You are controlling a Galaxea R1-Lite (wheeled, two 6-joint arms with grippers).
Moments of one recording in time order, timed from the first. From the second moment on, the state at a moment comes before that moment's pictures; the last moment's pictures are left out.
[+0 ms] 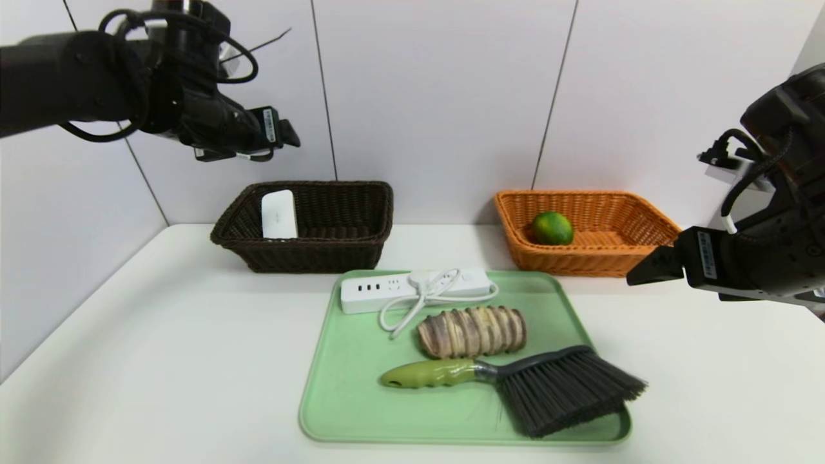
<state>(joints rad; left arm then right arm) -0.27 1.93 -1.97 0.48 0.14 -0.29 0.34 1.51 -1.37 0.83 -0.15 0.43</state>
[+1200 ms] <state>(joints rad) -0.66 1.57 -1.61 0.86 0.06 -0.40 0.49 1.85 -1.91 1.02 0.07 1.19</state>
